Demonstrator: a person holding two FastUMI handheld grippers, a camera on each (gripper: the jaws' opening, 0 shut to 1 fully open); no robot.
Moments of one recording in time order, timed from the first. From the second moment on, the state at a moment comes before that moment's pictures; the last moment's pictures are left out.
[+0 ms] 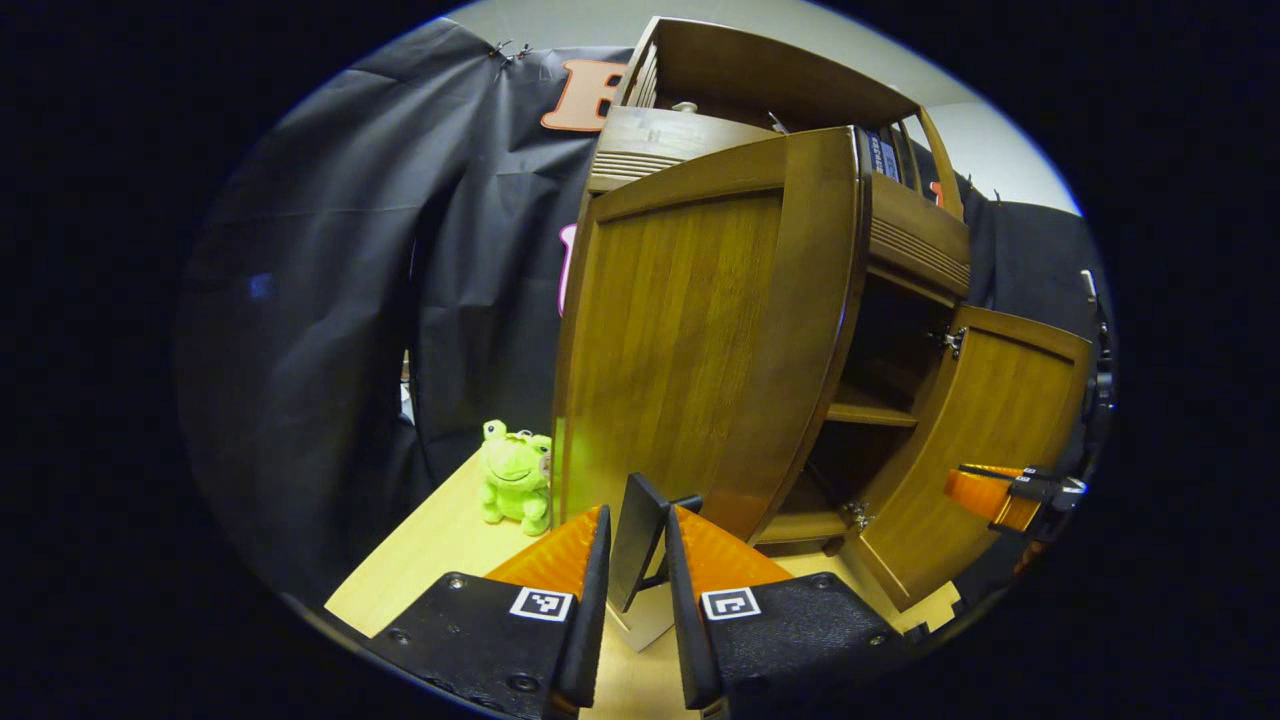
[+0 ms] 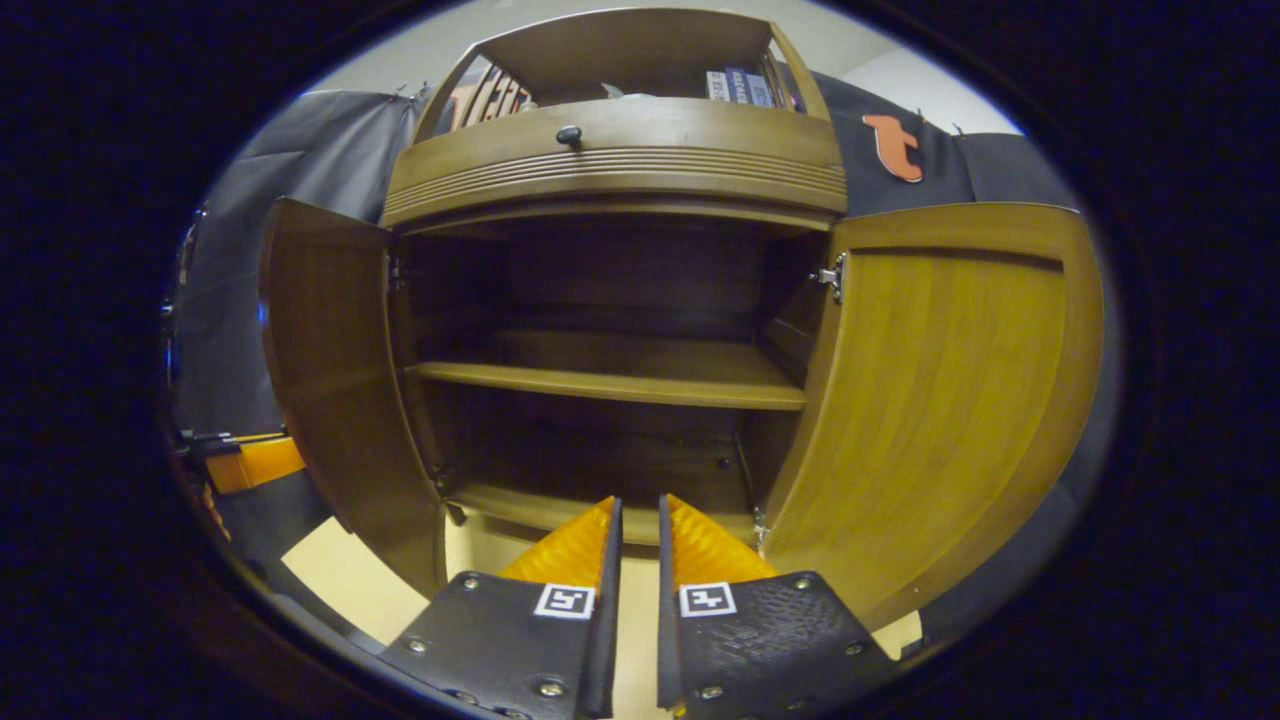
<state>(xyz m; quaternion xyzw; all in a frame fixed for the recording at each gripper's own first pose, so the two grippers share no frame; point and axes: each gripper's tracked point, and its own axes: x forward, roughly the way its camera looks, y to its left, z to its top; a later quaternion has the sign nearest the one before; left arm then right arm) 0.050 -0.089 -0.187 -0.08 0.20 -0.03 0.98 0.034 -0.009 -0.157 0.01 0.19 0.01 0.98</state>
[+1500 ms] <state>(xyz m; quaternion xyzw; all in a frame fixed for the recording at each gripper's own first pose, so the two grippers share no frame) 0.025 0.030 -0.164 -0.09 0.18 0.14 0.97 0.064 0.052 -0.154 0.00 0.19 0.10 0.98</state>
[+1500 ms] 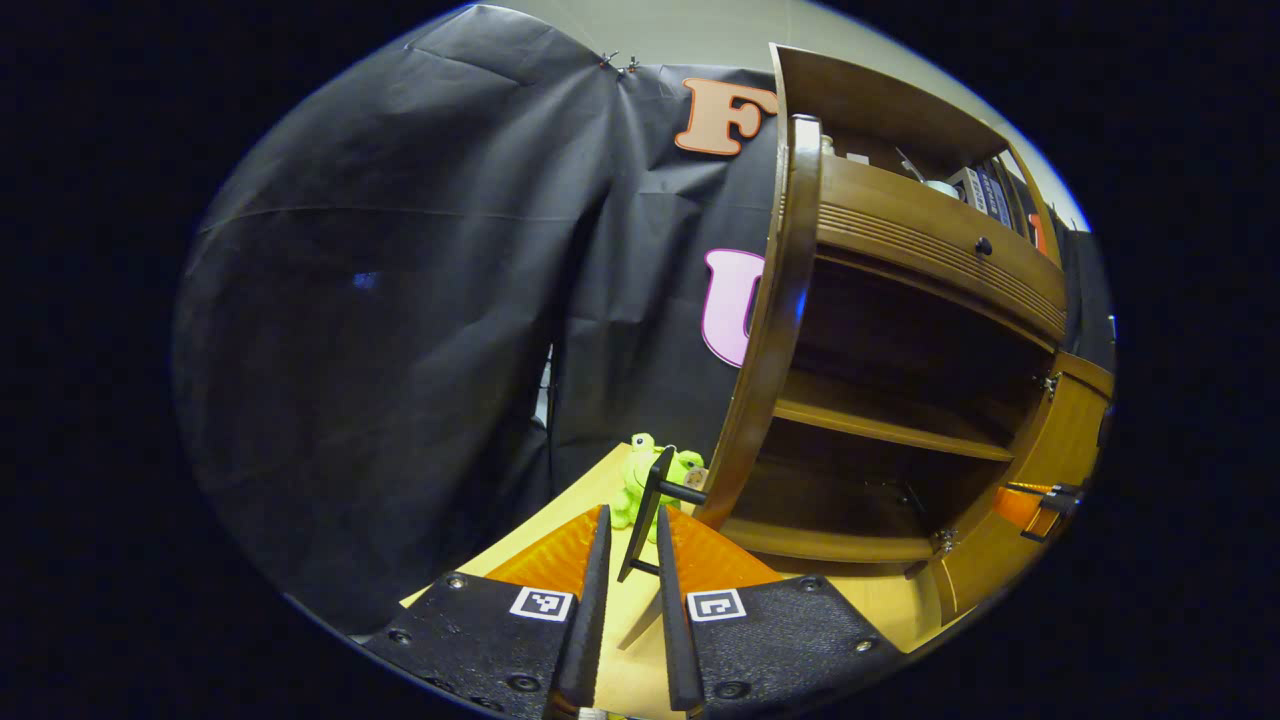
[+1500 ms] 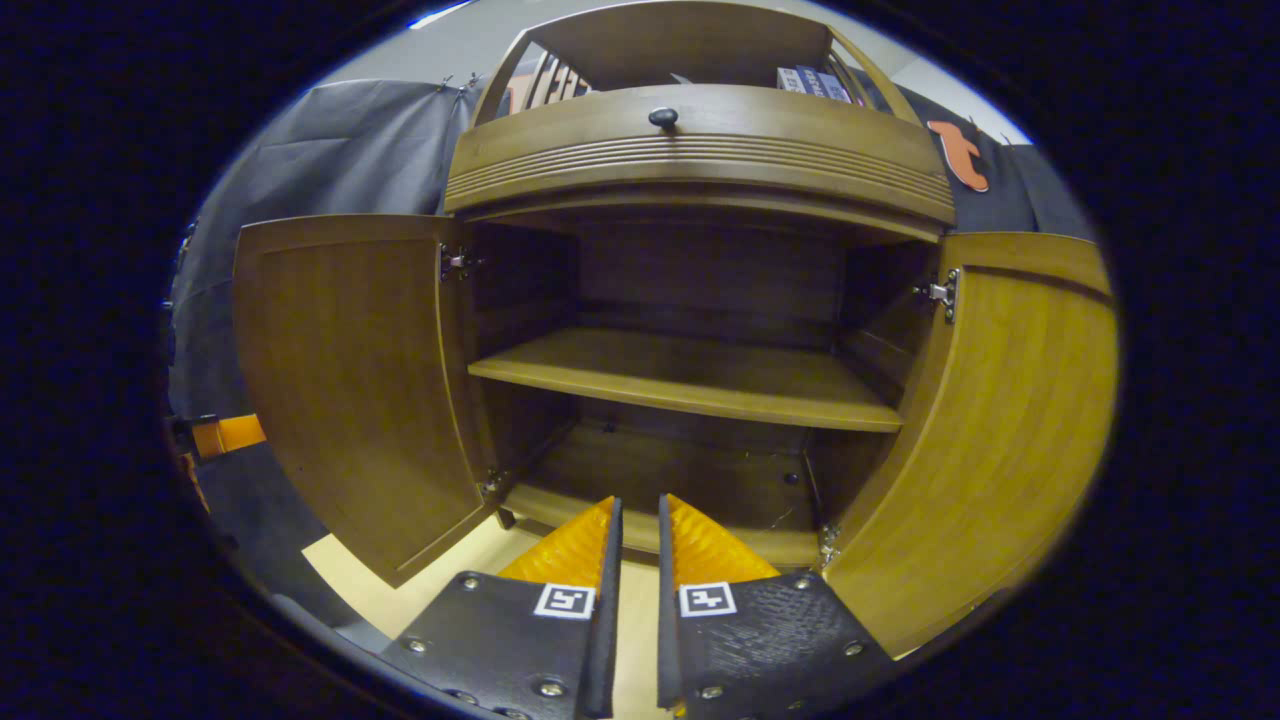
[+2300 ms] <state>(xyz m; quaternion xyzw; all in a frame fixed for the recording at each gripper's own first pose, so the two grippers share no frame) 0.041 0.040 -0.027 -0.07 0.05 0.15 0.98 0.065 0.040 -0.141 -0.01 0.18 0.09 0.98</state>
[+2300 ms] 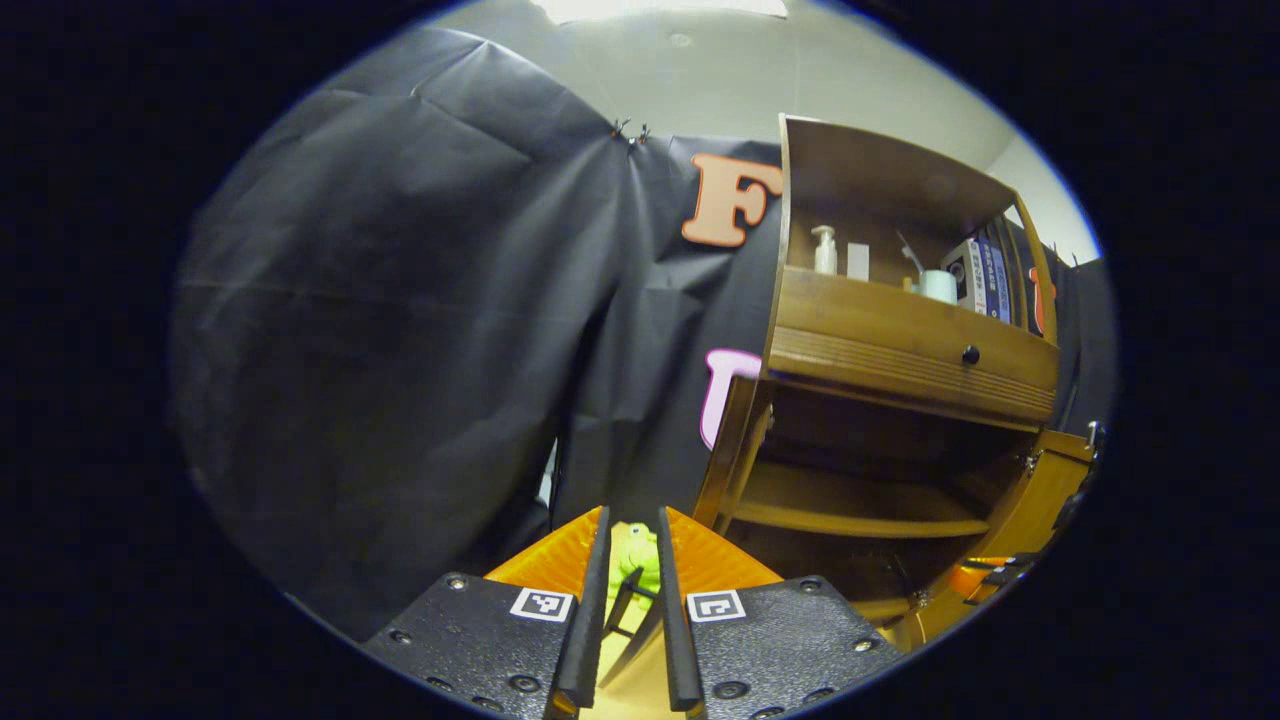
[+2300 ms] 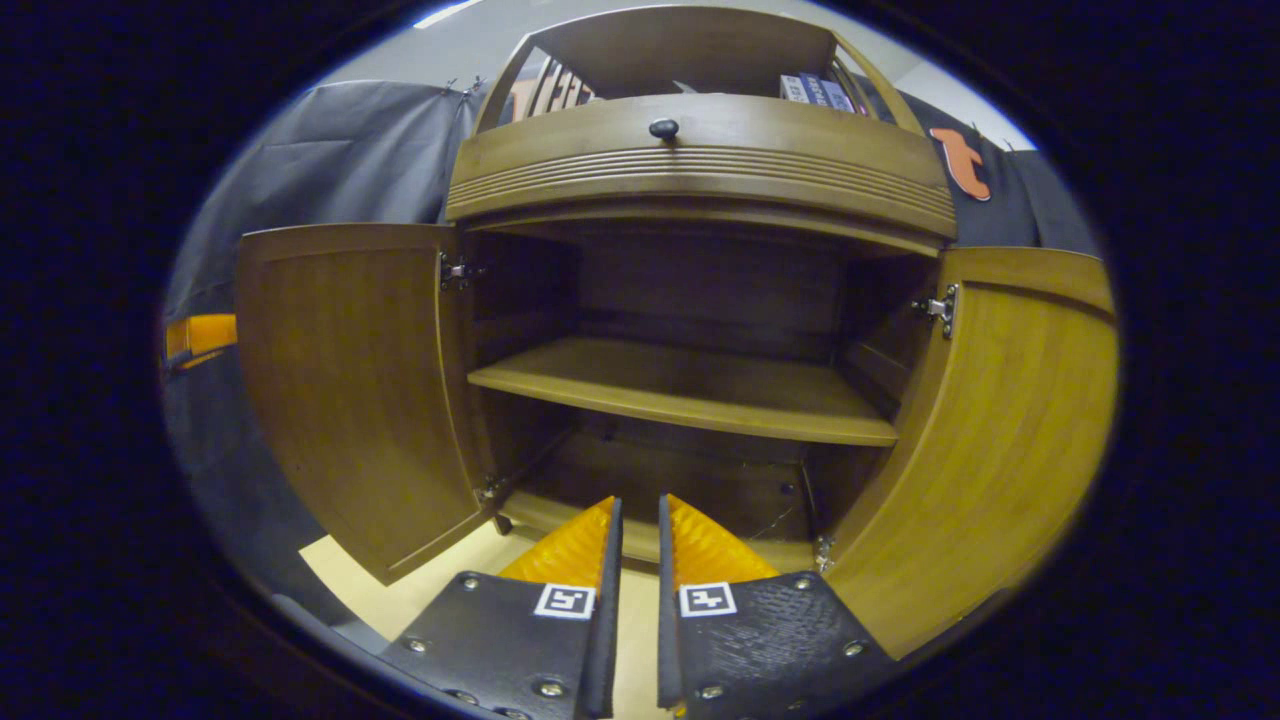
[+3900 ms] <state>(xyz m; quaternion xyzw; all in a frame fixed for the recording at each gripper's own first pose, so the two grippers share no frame) 0.129 -0.214 0.002 -0.04 0.04 -0.15 0.99 0.030 -0.023 0.028 0.03 0.01 -0.02 1.00</state>
